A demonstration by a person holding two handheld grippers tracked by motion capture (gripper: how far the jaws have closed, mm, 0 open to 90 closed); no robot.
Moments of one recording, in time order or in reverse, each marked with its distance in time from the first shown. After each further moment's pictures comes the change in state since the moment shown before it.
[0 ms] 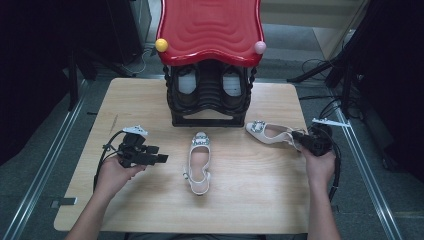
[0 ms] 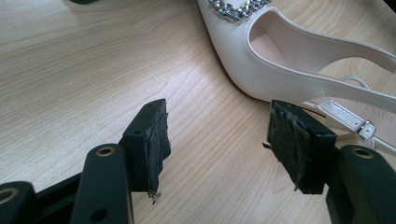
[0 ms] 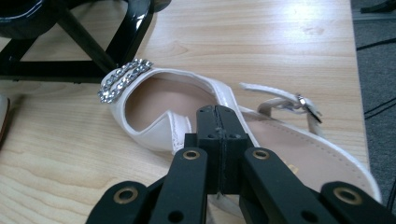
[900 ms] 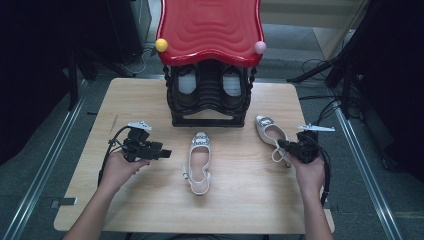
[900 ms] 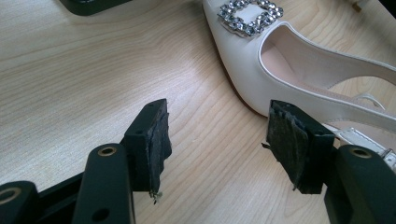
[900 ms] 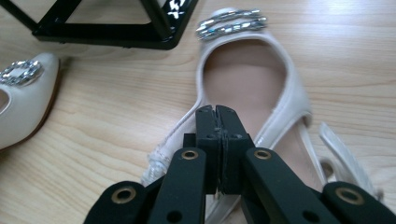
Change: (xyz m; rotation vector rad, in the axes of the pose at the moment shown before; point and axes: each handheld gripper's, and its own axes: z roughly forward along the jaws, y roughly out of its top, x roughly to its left) left arm 0.009 0.012 0.014 0.003 -0.015 -0.014; right arm 0.044 -0.016 0.002 0.073 0.074 -0.067
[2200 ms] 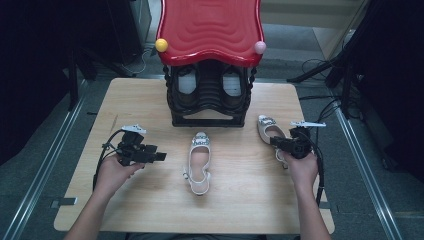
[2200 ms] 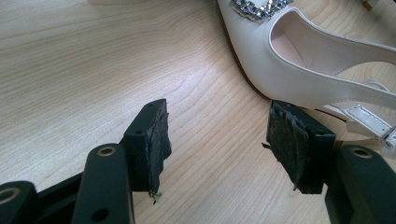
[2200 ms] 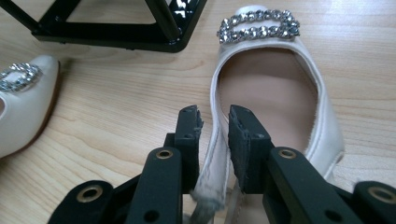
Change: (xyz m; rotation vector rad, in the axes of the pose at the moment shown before) left arm 0.002 -0.014 -0.012 0.001 0.030 -0.022; right arm 0.001 0.009 0.021 0.023 0.019 0.008
